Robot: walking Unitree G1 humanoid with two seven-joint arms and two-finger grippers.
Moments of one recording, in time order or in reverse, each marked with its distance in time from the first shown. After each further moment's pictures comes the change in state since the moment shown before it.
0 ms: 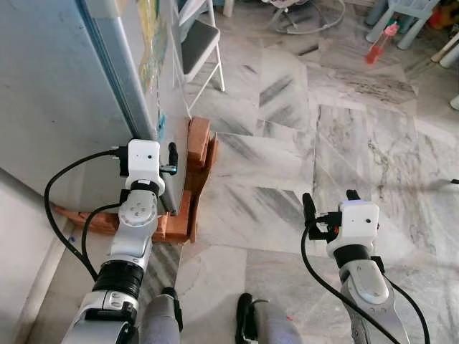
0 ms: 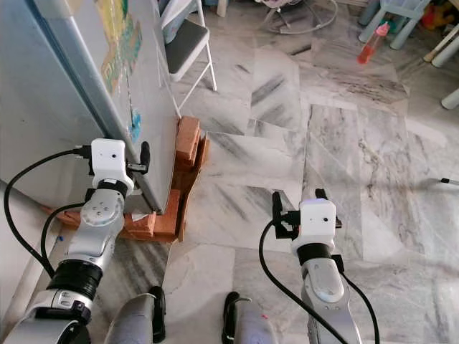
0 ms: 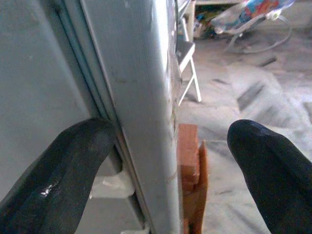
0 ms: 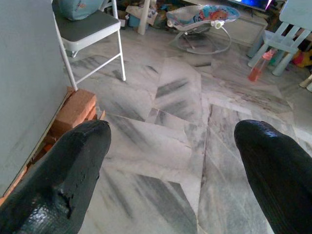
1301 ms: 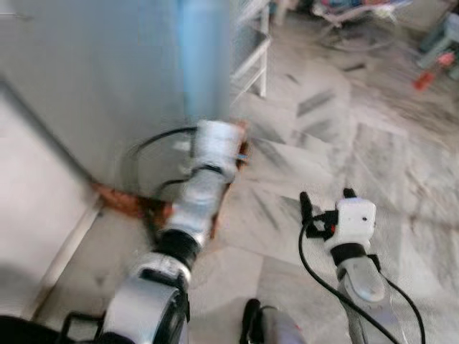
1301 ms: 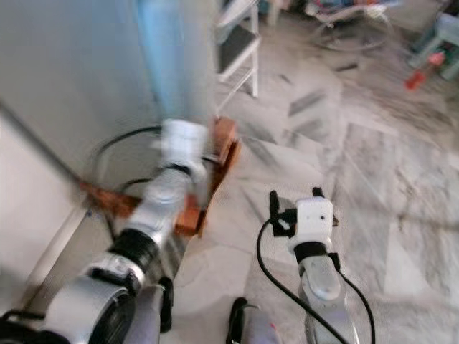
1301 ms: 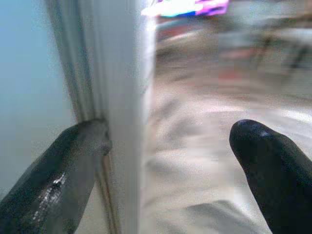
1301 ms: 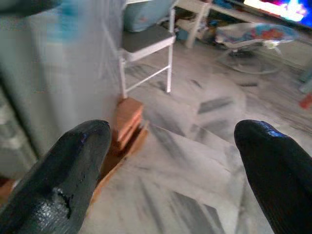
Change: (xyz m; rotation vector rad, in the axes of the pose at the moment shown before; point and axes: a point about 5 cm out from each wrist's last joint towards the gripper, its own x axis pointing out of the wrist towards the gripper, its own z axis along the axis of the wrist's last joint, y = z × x) left arm -0.004 -0.150 0.071 -0.055 -0.160 -0.702; right arm 0.002 0.007 0.000 0.013 0.001 0.027
